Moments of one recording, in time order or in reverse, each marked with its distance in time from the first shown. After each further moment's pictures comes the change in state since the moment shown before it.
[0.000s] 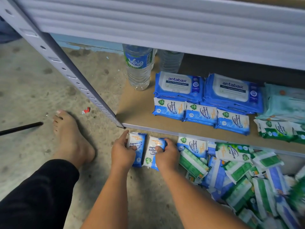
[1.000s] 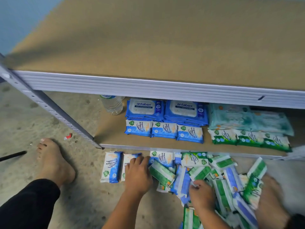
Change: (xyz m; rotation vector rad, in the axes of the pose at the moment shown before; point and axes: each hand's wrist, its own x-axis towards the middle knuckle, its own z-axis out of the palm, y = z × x) left_hand -0.109 0.056 0.091 0.769 -0.103 0.622; right_hand -0.039 0.089 -0.216 -0.170 0.135 0.302
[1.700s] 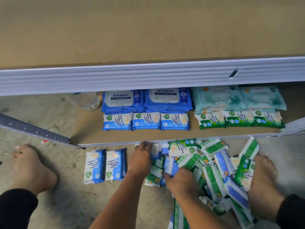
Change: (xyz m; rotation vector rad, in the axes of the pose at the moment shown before) left_hand 0.056 0.053 0.039 0.160 -0.333 0.103; right_hand 0.022 -0.008 0.019 -0.397 -0.061 -0.004
